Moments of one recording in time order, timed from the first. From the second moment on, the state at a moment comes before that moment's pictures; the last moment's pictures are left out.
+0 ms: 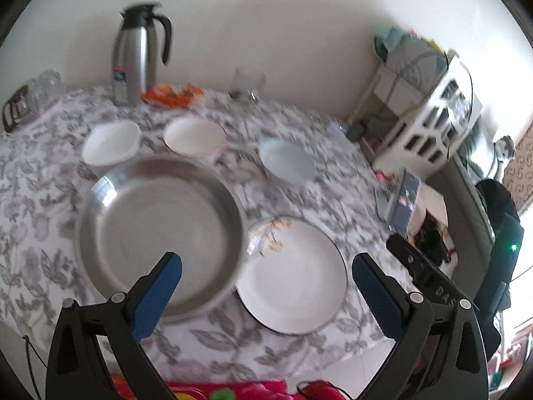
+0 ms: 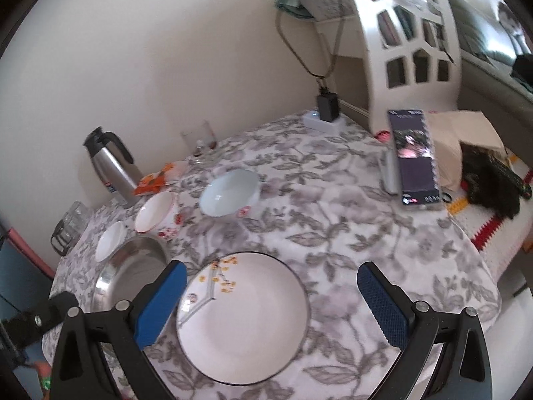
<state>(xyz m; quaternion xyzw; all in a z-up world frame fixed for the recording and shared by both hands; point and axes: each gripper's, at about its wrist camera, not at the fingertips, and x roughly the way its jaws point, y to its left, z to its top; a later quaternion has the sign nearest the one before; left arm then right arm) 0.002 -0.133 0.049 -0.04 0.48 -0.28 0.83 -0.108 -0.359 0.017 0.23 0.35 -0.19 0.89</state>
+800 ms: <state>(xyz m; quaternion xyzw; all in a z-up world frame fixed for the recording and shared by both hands) 0.009 -0.183 -0.049 -0.07 0.63 -0.22 0.74 -0.109 -0.394 -0.075 0.30 0.43 -0.14 0.84</state>
